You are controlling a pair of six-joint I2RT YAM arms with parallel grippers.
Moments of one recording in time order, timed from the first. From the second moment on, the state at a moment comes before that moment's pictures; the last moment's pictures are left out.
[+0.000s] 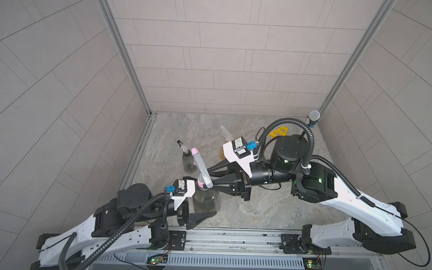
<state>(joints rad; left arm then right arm) -1.21 0.44 0.88 -0.49 0.13 -0.01 1.19 1.30 1.65 -0.35 -0.47 0.11</state>
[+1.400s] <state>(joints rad) -1.21 0.47 0.93 -0.52 -0.12 0.03 1.40 1.12 1.55 -0.46 0.14 0.06</state>
